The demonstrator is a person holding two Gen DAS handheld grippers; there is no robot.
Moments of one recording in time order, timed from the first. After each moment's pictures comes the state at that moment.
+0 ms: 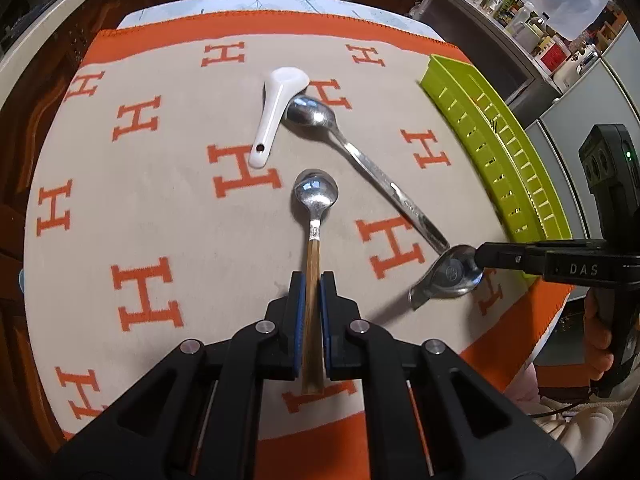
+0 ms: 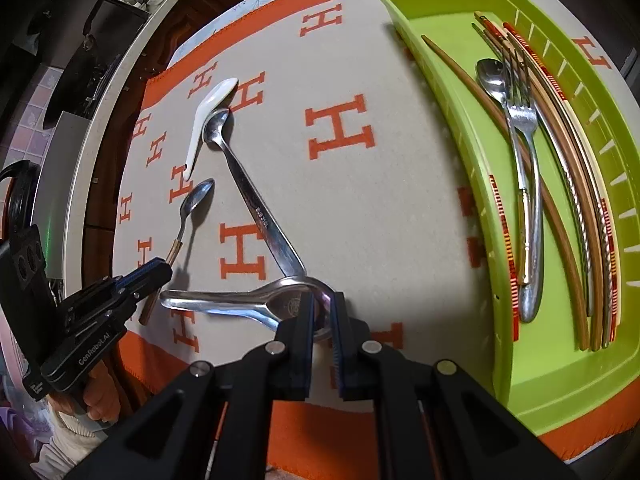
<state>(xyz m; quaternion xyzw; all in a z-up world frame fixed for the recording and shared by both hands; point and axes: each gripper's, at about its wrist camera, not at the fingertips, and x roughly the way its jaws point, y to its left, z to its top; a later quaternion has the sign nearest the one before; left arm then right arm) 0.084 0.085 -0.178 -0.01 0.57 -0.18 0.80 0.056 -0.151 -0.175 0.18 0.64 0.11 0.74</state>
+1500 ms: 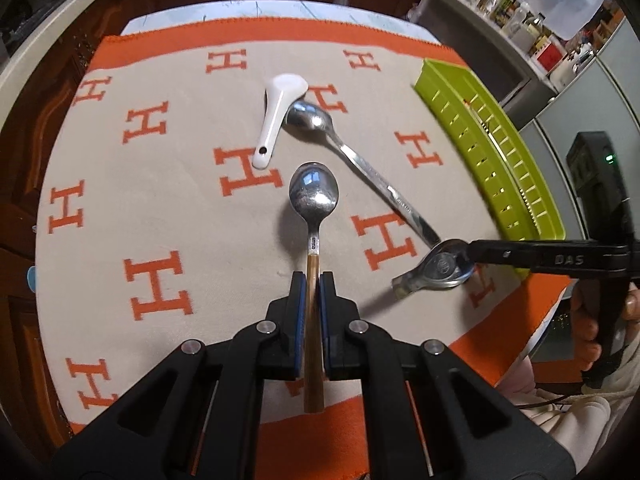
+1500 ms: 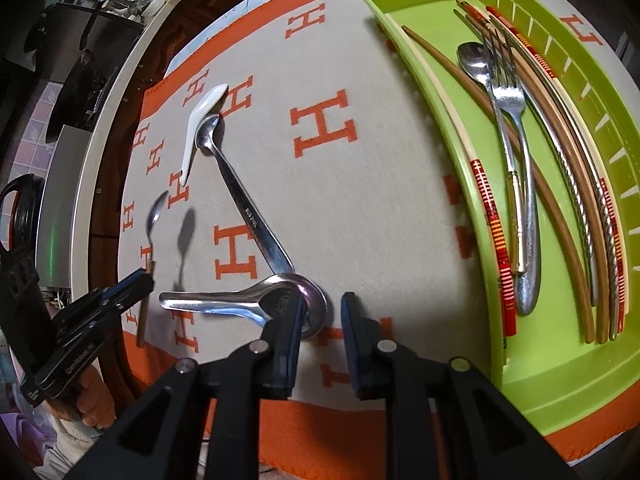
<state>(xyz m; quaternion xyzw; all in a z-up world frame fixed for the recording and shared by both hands) 0.073 0.094 -0.159 -0.01 0.56 -0.18 0.81 0.048 -0.161 -0.183 0.21 0.63 0.11 0.74</state>
